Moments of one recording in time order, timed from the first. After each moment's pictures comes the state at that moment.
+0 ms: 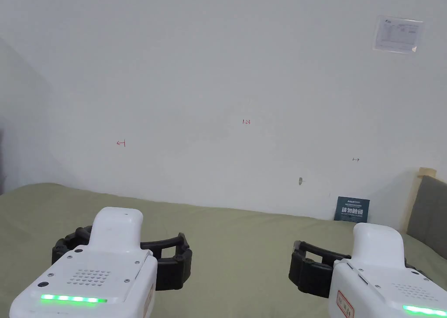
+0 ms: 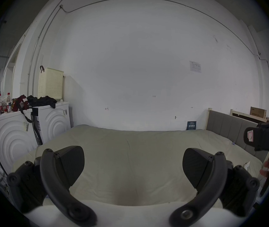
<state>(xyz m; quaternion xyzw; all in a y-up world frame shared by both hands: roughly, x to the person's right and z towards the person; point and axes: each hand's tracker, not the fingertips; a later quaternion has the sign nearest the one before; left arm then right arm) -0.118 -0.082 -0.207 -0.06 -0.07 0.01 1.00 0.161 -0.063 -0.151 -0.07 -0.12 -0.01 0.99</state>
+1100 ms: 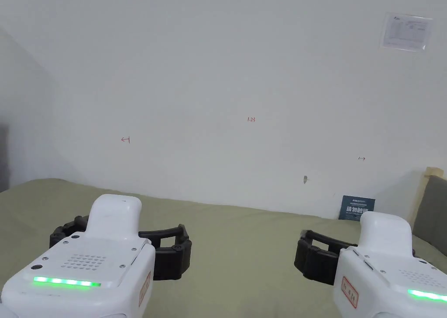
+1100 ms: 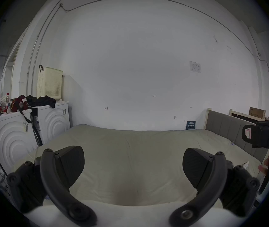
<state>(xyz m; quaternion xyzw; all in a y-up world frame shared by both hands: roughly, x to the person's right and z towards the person) -0.126 -0.073 -0.210 -0.07 -0.07 0.01 1.00 0.162 -0.053 -0.161 -0.08 -0.13 -0.02 0.99</state>
